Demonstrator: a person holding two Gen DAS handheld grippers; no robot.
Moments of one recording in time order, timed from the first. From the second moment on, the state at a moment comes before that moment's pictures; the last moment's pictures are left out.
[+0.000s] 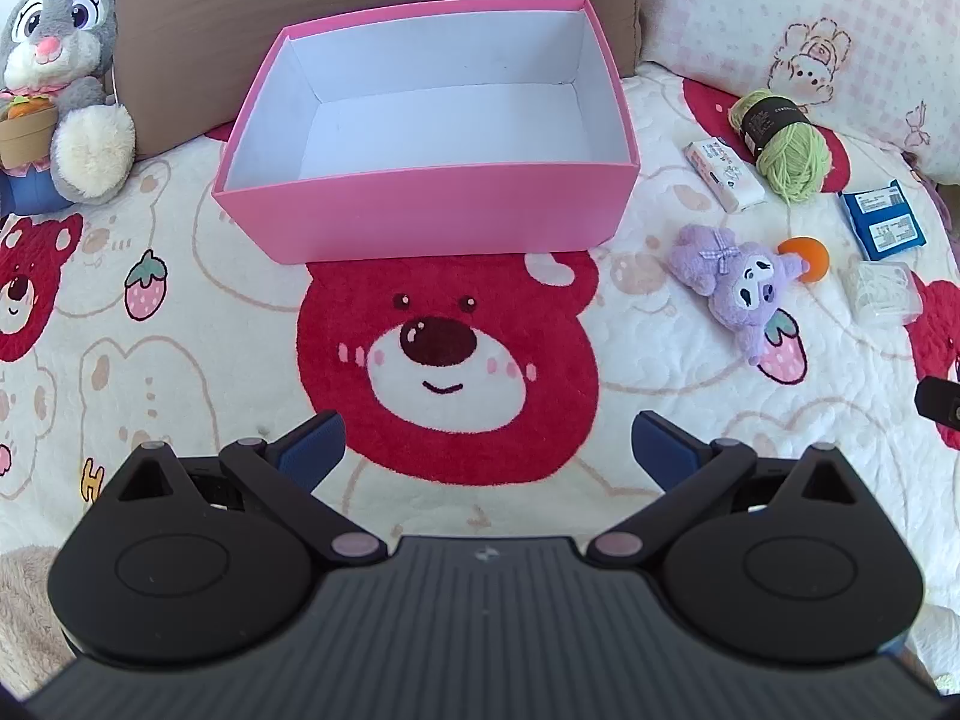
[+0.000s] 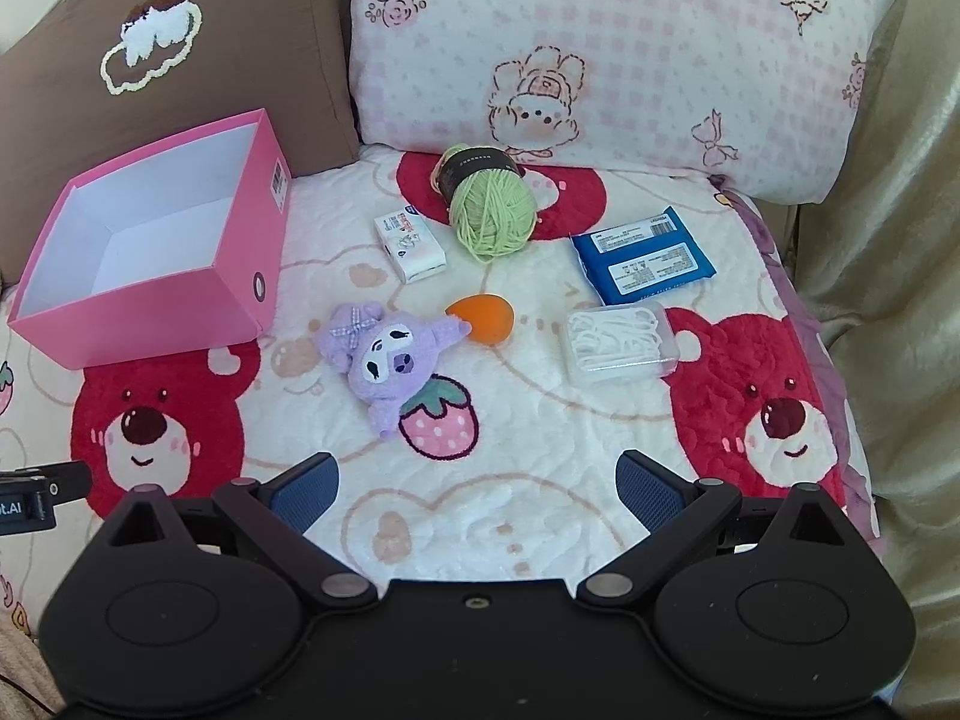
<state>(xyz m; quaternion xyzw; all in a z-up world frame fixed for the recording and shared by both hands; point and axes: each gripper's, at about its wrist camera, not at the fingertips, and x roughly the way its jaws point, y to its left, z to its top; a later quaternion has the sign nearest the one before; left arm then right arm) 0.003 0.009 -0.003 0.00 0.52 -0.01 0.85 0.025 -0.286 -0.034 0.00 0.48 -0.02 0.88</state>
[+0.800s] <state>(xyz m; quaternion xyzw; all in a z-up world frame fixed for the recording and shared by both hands) 0.002 0.007 -0.003 0.00 0.52 -0.01 0.85 0.025 -0.287 -0.035 0.00 0.48 -0.02 0.88</state>
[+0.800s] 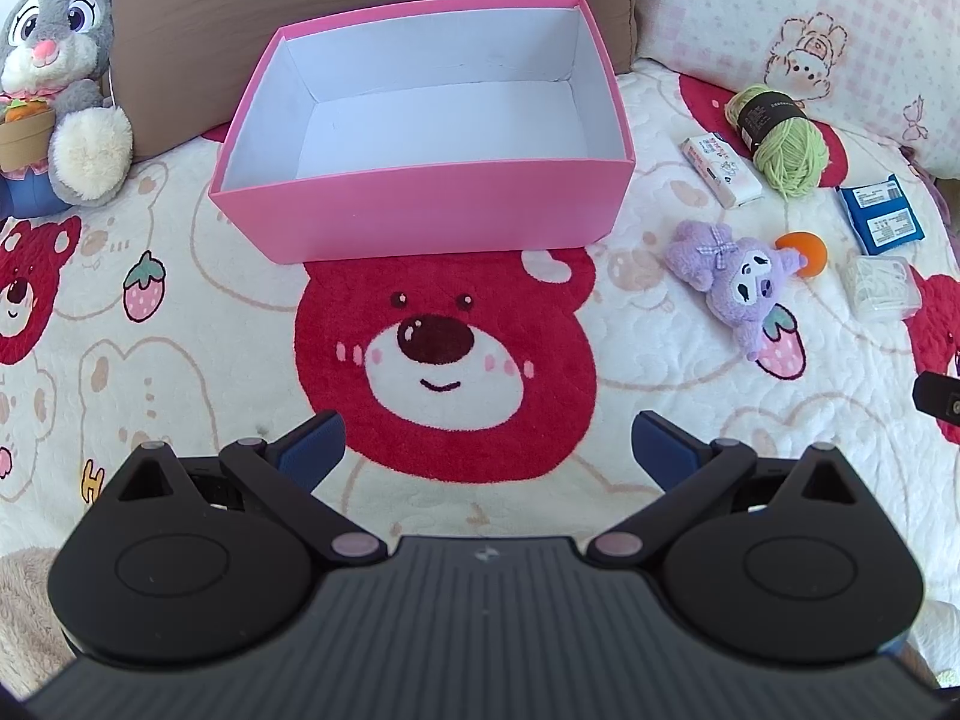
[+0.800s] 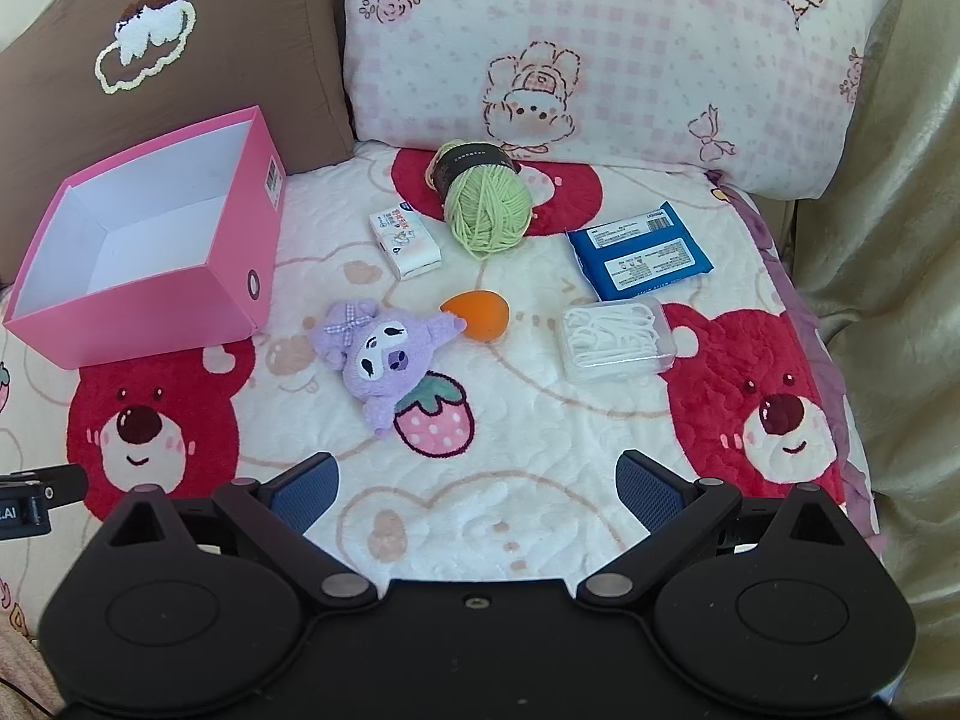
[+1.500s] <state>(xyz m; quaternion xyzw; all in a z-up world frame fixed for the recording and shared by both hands) -0.001 0.004 -0.005 0.01 0.52 -0.01 0.85 0.024 -0.290 -0.037 0.00 0.48 -0.02 0.88</state>
